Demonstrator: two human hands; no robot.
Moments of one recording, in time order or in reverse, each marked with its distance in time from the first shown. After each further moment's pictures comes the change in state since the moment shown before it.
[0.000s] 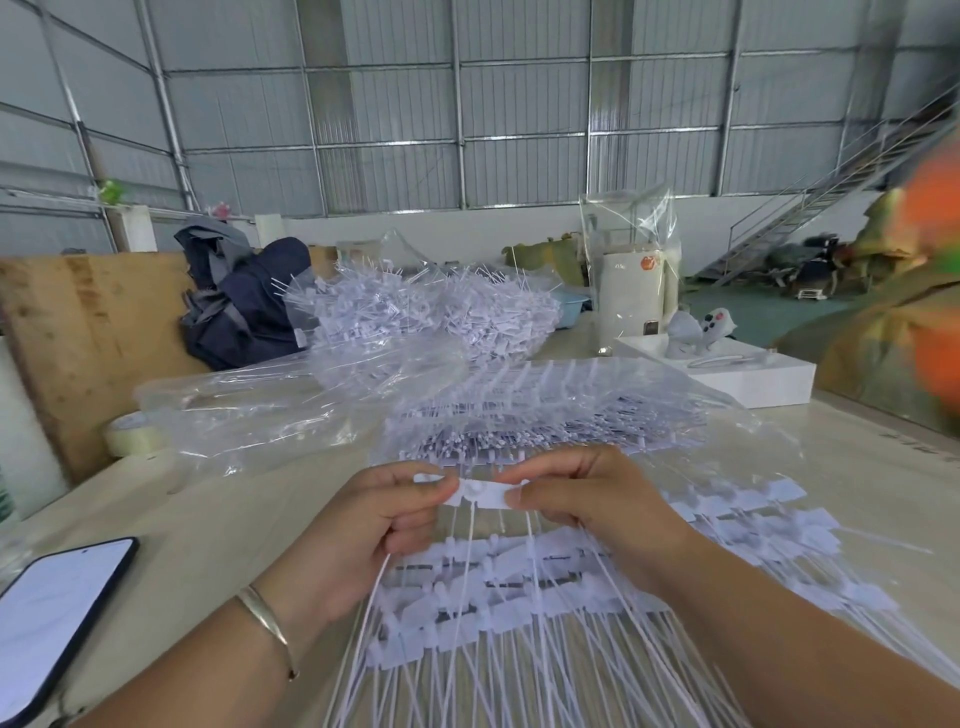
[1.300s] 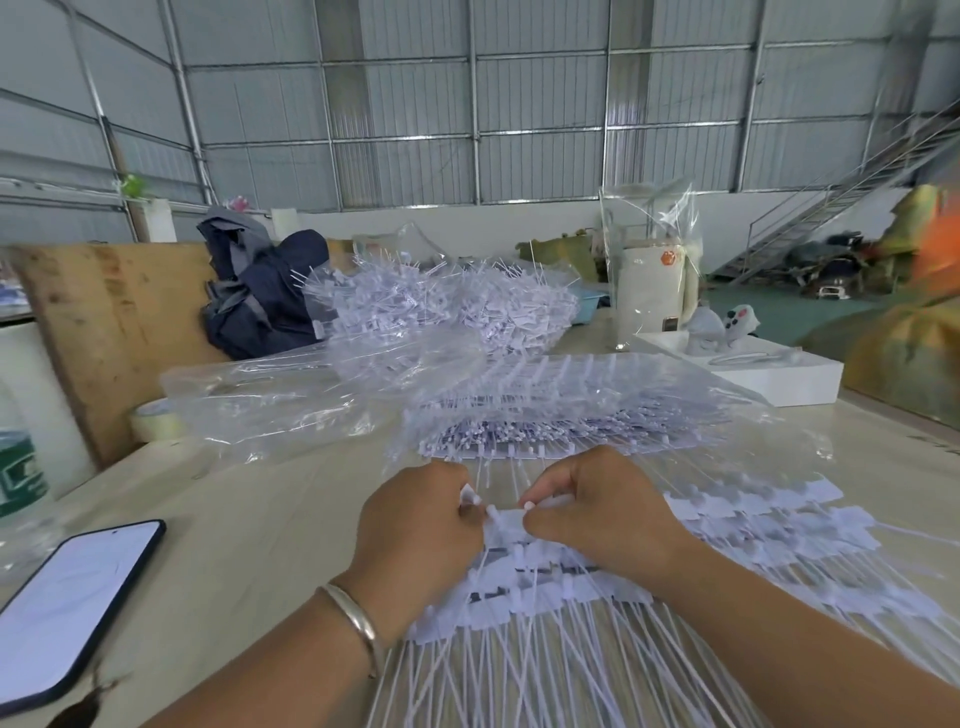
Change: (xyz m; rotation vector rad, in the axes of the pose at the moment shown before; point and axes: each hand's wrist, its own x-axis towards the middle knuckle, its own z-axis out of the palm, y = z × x) left_hand 0.008 -0.015 0.020 1.460 0.463 0.182; right_hand 0.001 0.005 0.015 -0.645 0.117 0.002
